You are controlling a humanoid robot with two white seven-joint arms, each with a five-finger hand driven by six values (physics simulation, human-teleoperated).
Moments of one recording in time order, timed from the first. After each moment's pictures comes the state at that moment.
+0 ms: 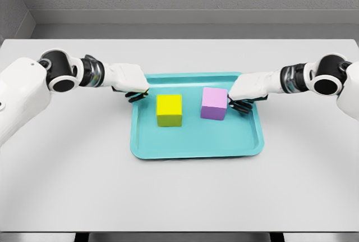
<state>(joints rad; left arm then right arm) -0.93 0.51 -0.93 -1.21 -0.73 -0.61 -0.61 -0.99 -0.66 1.10 -1.21 0.40 -0.61 0.61</state>
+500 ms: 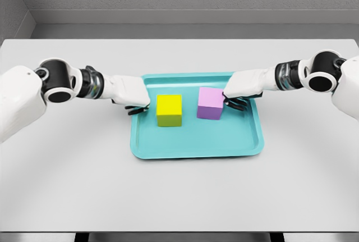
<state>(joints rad) -0.92 0.57 -1.01 -1.34 -0.69 -0.61 -0.61 -1.00 -0.64 1.10 -1.21 0.41 -0.61 0.61</state>
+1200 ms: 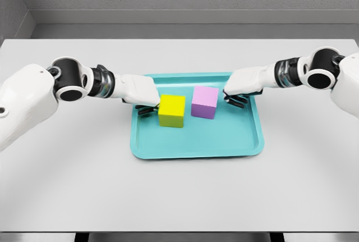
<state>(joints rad) -0.93 0.52 -1.01 -1.31 -0.69 -0.61 -0.61 -1.02 -0.62 1.11 -1.17 0.42 -0.61 0.61</state>
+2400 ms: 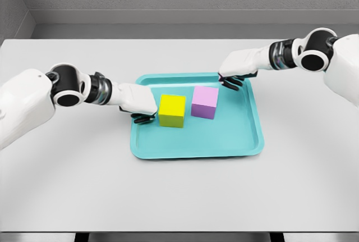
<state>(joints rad) -0.94 0.55 -1.08 -1.30 -0.59 -0.61 -0.61 -1.11 -0.54 1.11 -1.06 0.42 -0.61 0.61</state>
